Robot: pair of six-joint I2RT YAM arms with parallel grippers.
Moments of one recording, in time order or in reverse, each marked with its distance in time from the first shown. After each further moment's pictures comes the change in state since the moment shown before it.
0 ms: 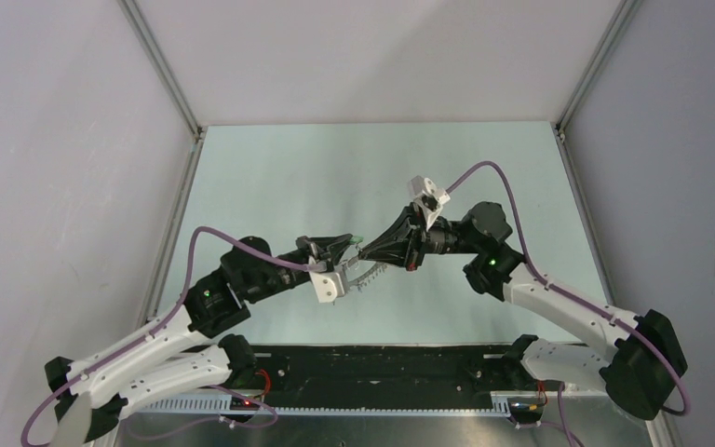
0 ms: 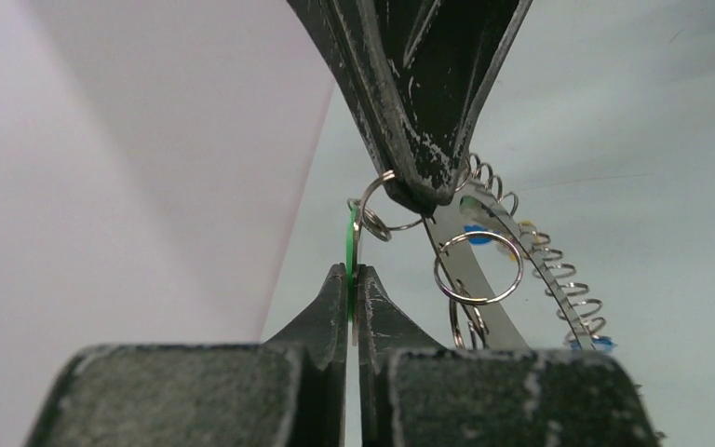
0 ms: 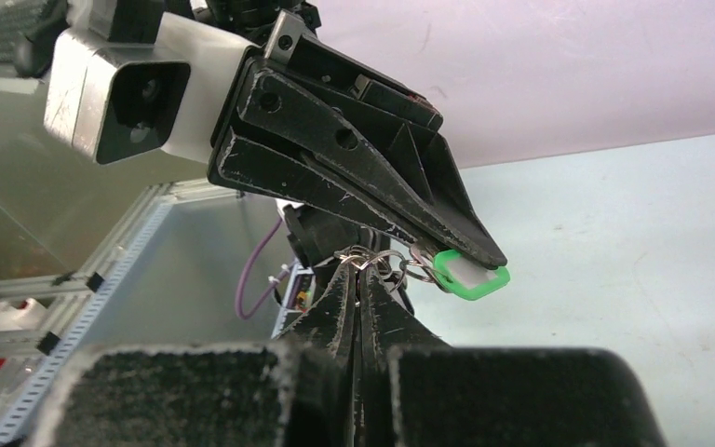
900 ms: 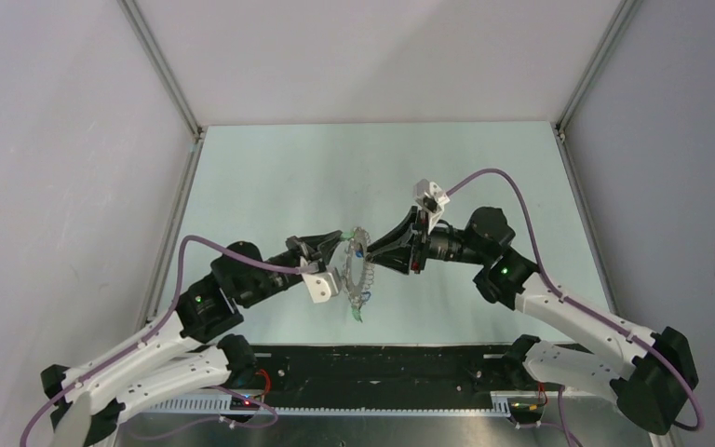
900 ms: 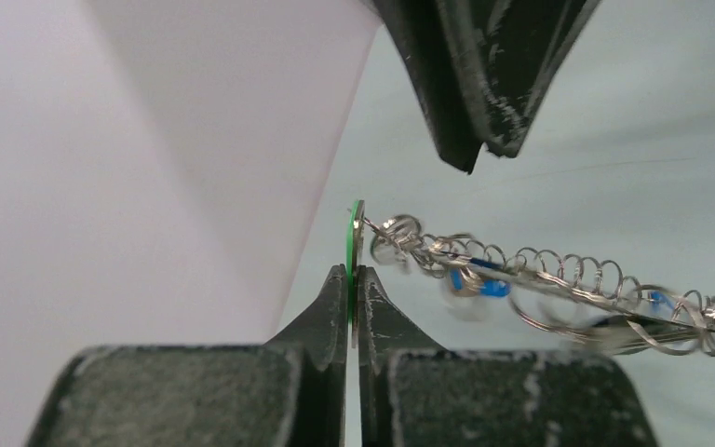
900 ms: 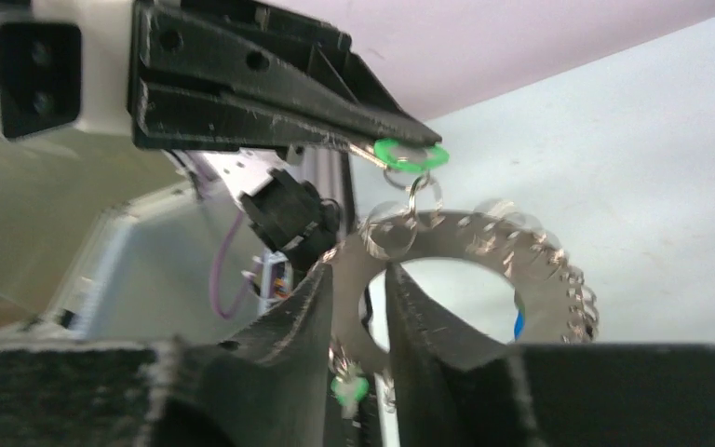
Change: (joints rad) left arm -0.002 -0.063 -0.015 -0.016 -0.061 0.011; right arm 0.004 -0.069 -0.027 -0.192 0.162 0.029
